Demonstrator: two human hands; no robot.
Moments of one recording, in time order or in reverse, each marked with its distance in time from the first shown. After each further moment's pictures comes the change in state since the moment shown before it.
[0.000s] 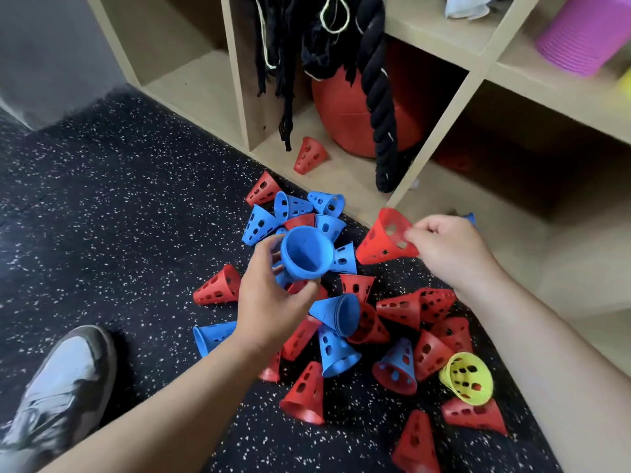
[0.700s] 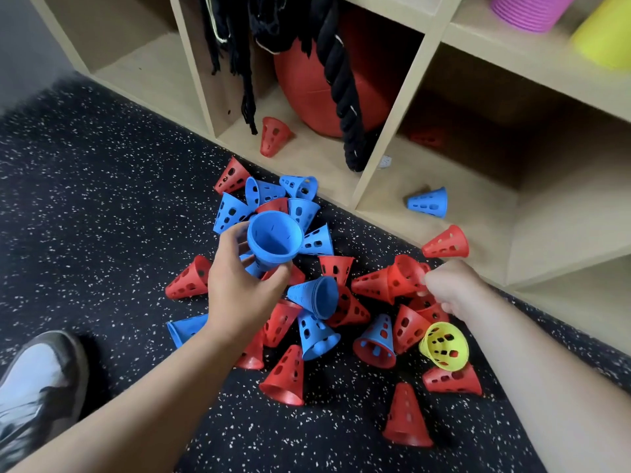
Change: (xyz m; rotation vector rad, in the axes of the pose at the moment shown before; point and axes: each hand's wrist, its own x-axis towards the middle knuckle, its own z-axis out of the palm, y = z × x) left_hand -0.003 -0.008 0.003 0.029 0.002 0.005; right_hand 0.008 0.117 0.000 -0.139 -0.062 0.600
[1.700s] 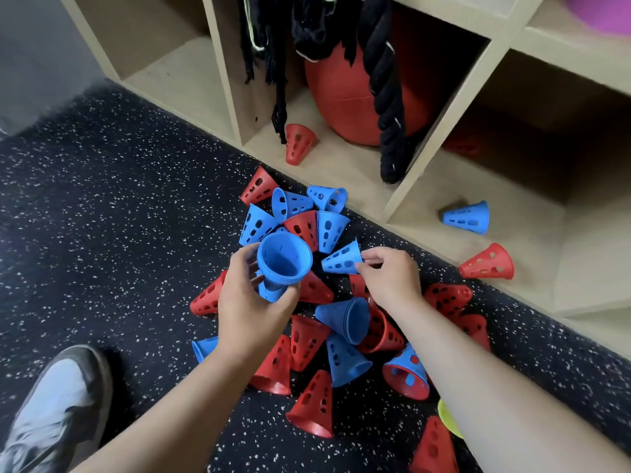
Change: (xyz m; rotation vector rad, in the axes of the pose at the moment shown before) left_hand 0.017 -0.032 -0.015 0.036 0.038 -0.033; right_hand -0.021 -0.080 0.105 0.092 0.076 -0.563
